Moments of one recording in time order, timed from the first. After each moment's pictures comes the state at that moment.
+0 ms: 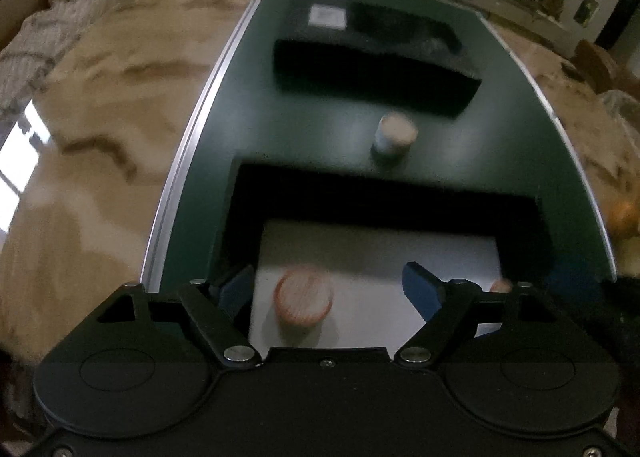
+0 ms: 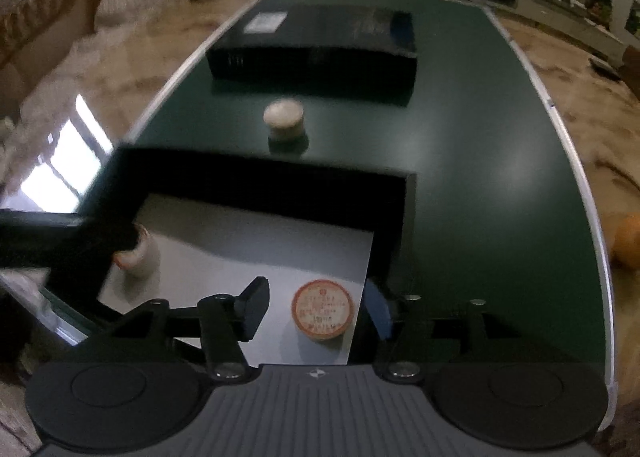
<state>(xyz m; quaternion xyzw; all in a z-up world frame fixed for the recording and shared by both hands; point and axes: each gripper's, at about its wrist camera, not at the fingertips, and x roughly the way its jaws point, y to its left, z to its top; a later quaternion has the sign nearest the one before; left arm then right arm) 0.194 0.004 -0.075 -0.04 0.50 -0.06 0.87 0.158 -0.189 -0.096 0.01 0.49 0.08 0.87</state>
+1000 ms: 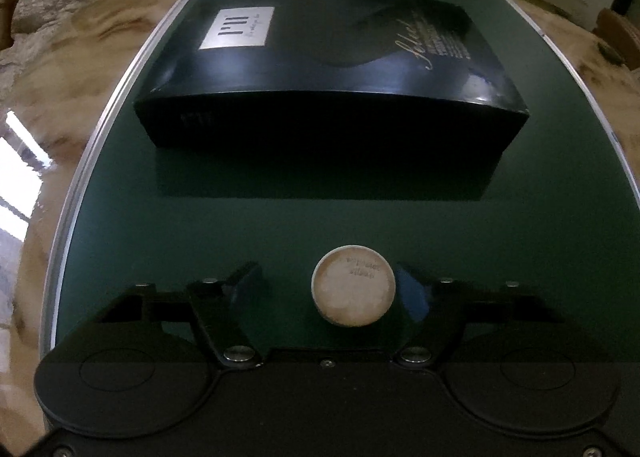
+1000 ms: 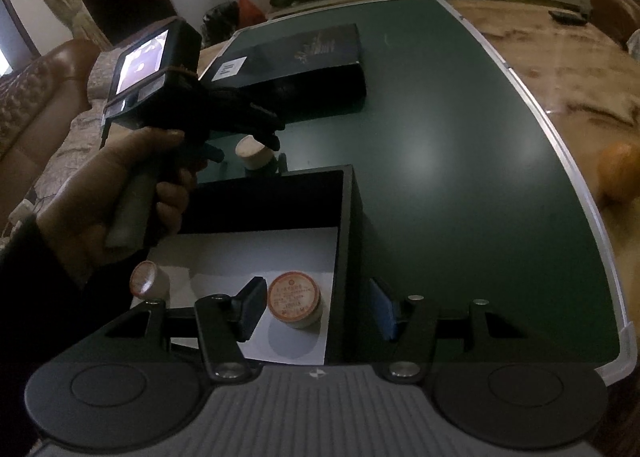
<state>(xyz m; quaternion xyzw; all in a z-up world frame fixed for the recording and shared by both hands) 0.362 -0.081 -0.144 0.01 0.52 -0.05 0.85 0.132 -0.248 -0.093 0.12 0.46 0.07 0.88</state>
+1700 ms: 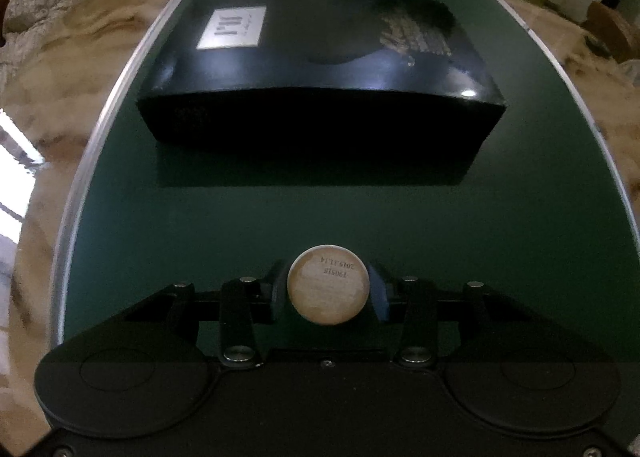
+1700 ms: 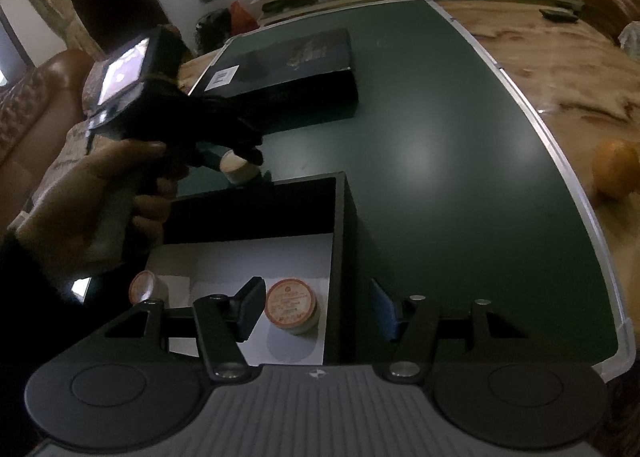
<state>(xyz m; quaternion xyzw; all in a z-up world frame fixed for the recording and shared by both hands) 0.348 -0.080 -0.124 0.01 0.53 -0.06 0.85 0.134 -0.255 -0.091 0.13 0.45 0.06 0.88</state>
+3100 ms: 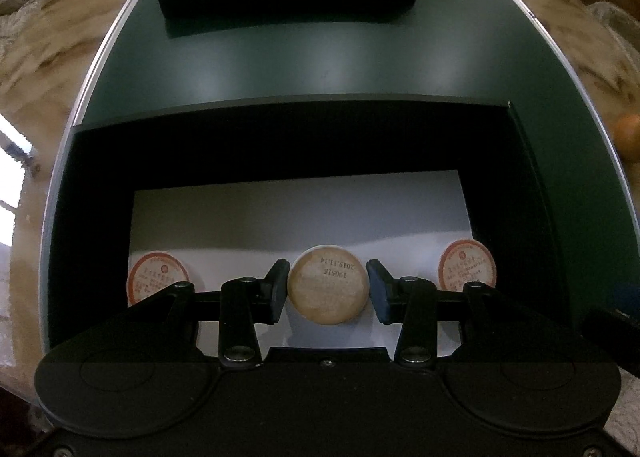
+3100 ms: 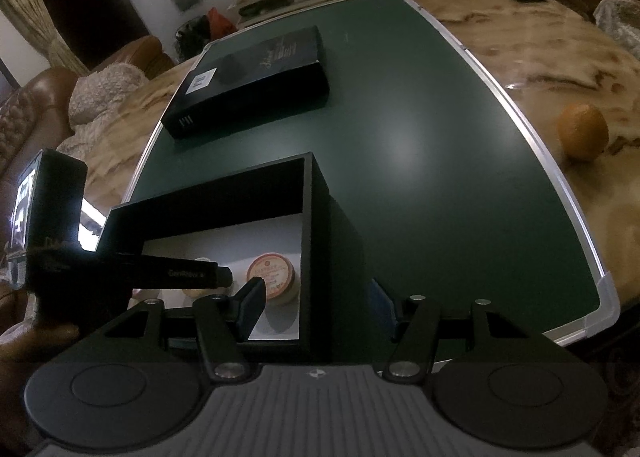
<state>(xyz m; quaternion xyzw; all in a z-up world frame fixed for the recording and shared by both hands) 0.217 -0.080 -0.134 0.03 0.57 -0.10 0.81 0.110 -0.270 -0.090 0.16 0.46 0.03 0.87</state>
